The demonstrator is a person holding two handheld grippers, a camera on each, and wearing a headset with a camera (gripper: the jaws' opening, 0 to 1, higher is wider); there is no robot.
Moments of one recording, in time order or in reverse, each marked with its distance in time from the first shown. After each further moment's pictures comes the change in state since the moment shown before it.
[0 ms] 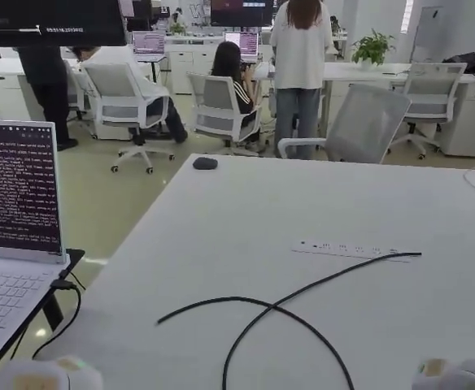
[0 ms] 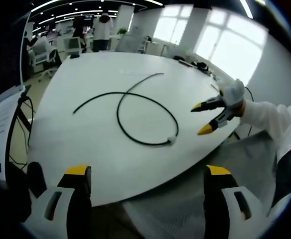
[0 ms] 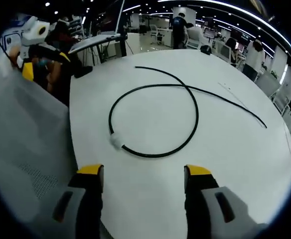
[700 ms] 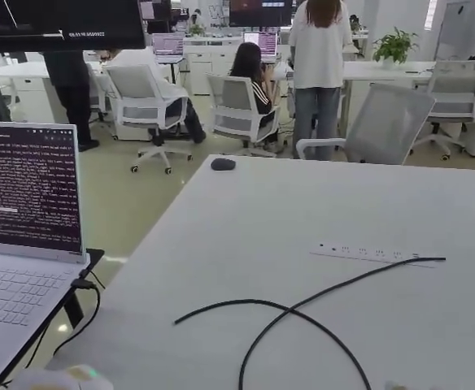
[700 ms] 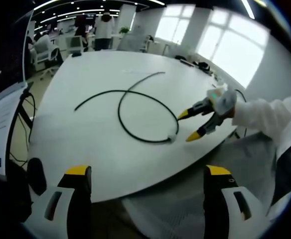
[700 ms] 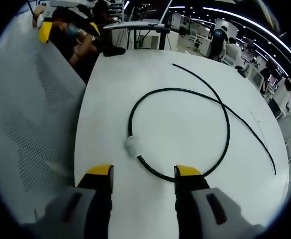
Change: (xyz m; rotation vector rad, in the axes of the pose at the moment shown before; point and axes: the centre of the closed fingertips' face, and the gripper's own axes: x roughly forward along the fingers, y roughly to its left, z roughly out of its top) left arm -0.004 0.000 -0.006 -0.011 0.008 0.003; right arm 0.047 0.031 0.007 -0.343 0.042 0.136
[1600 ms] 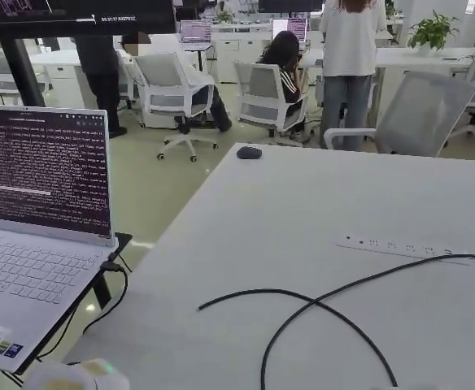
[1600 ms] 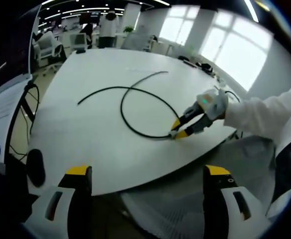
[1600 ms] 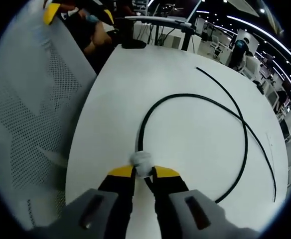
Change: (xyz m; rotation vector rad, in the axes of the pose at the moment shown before) left arm -0.005 0.002 -0.012 -0.037 -0.001 0.012; right arm 0.034 0.008 0.014 -0.122 -0.008 0.080
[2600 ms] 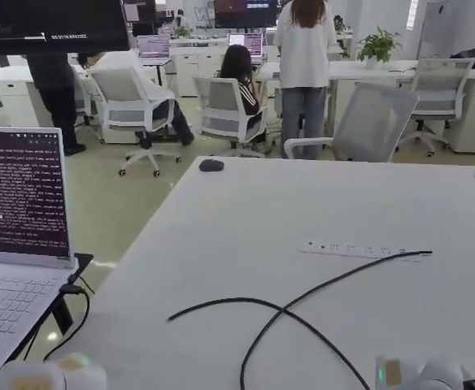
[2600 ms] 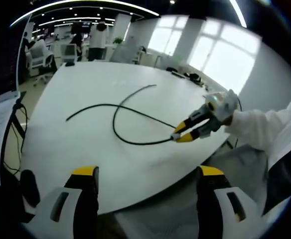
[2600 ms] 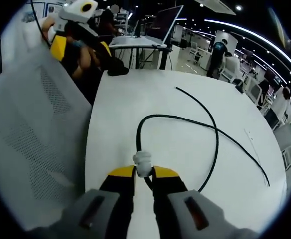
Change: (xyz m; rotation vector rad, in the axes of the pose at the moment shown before) left arm 0.008 -0.020 0.042 0.044 -0.100 -0.104; right arm -0.077 -0.006 0.036 0.109 -0.126 -0.124
